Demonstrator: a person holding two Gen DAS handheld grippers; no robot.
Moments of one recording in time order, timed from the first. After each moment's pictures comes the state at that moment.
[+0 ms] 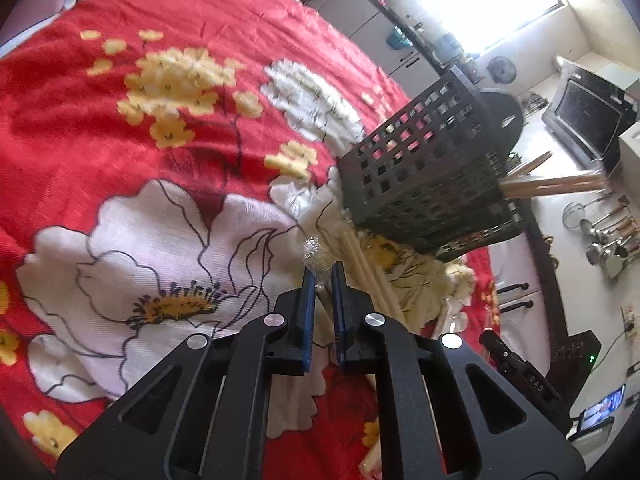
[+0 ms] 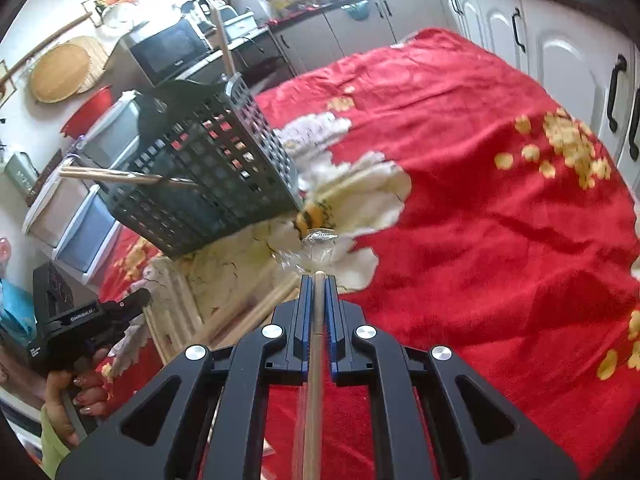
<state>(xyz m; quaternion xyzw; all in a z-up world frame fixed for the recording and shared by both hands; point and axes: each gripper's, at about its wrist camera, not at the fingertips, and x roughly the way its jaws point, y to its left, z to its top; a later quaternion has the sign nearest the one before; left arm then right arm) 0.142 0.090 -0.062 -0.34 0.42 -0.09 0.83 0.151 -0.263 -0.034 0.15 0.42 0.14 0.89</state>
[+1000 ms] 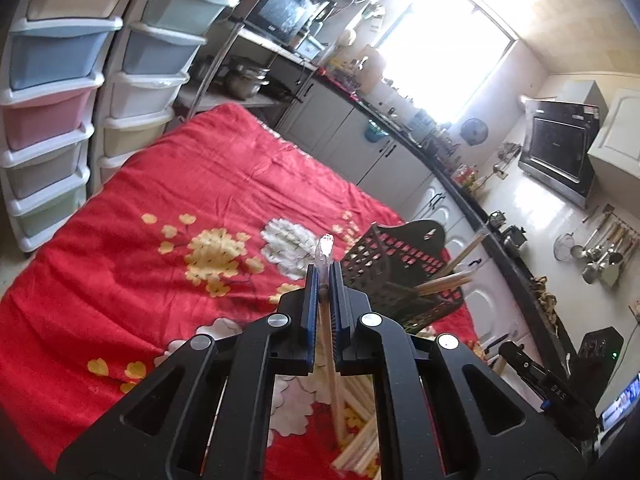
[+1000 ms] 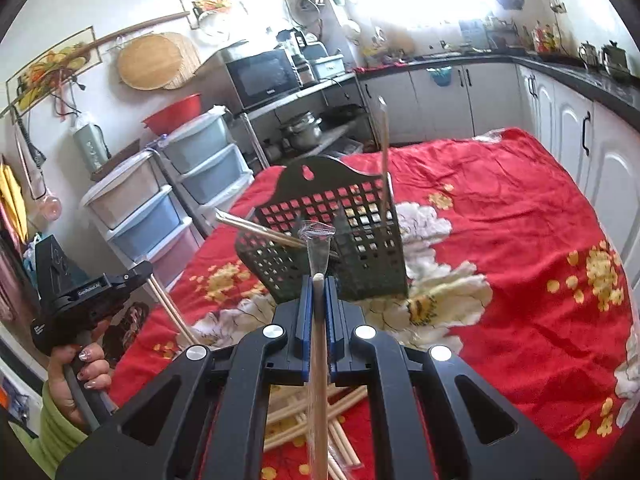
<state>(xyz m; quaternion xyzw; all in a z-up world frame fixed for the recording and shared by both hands) 0.086 0.124 0.049 -0.30 0.26 -0.04 0.92 0.124 -0.217 0.061 0.09 0.31 0.25 0.91</state>
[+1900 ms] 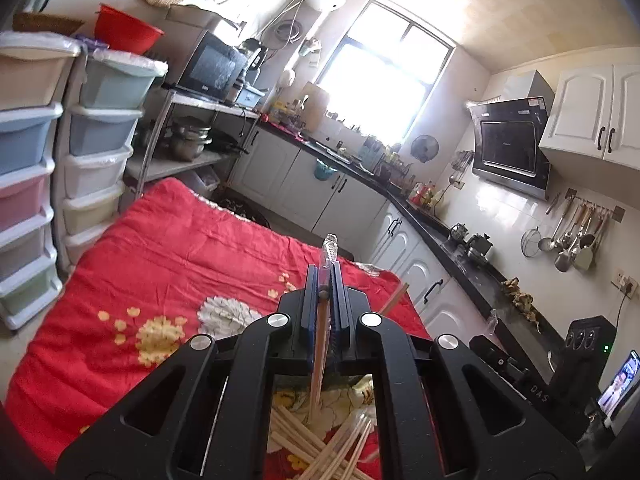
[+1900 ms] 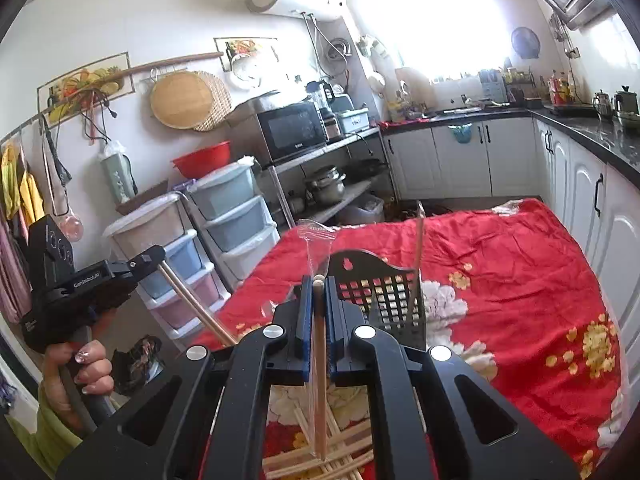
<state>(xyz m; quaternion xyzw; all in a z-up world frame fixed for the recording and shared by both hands) 0.093 0.087 0.139 -0.23 0.17 -0.10 0.95 0.120 -0.210 0.123 0.09 0.21 0.28 0.93</state>
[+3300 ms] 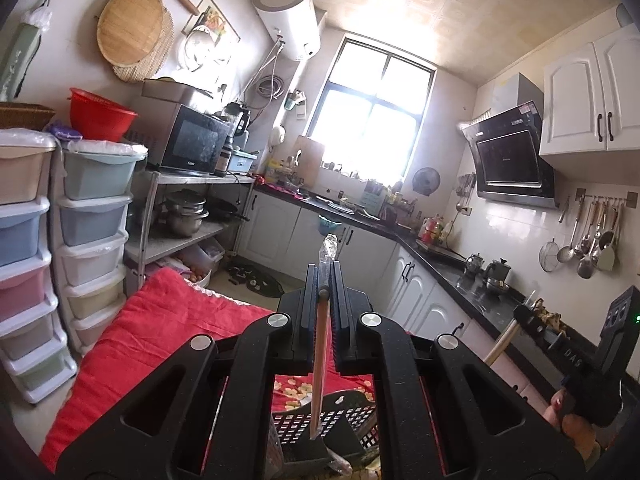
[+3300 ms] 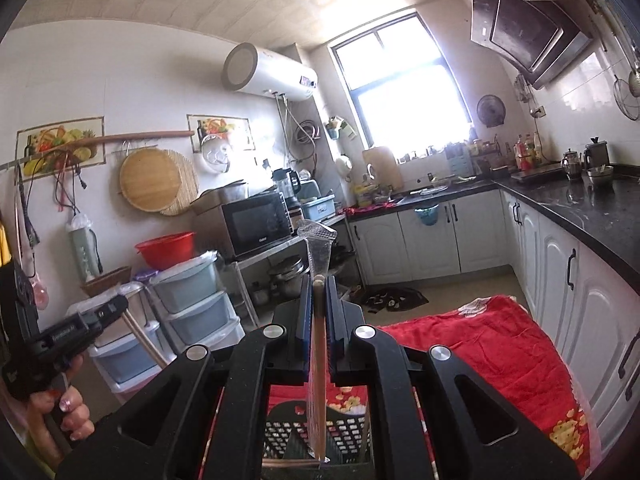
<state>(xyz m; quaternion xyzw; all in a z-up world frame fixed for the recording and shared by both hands) 0.138 0.058 0.205 -0.17 0.08 -0.06 0.98 0.181 -0.242 0.192 0.12 0.07 0.20 0.97</state>
